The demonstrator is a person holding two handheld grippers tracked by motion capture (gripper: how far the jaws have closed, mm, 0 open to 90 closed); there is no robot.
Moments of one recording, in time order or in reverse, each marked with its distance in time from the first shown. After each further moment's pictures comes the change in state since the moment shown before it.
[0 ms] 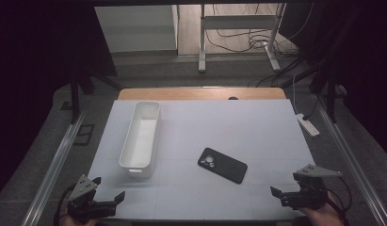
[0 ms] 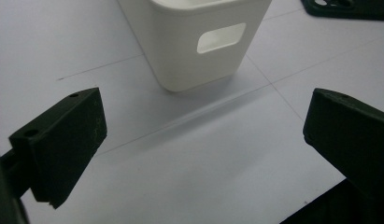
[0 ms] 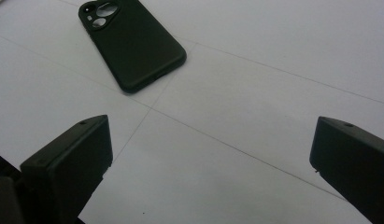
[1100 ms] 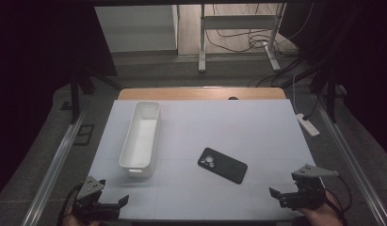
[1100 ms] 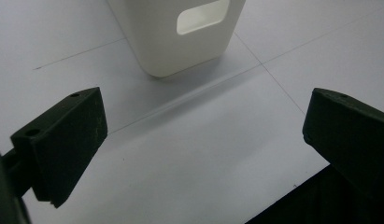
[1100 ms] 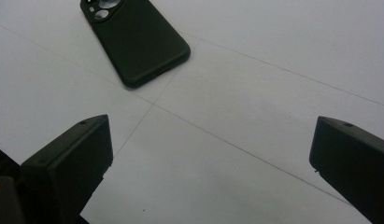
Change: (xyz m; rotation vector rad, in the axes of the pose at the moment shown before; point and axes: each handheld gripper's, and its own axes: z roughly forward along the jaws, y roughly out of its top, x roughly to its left) left arm -0.008 0.003 0.005 0.083 -0.017 0.029; right arm 0.004 0.002 0.002 0.021 0.000 -0.039
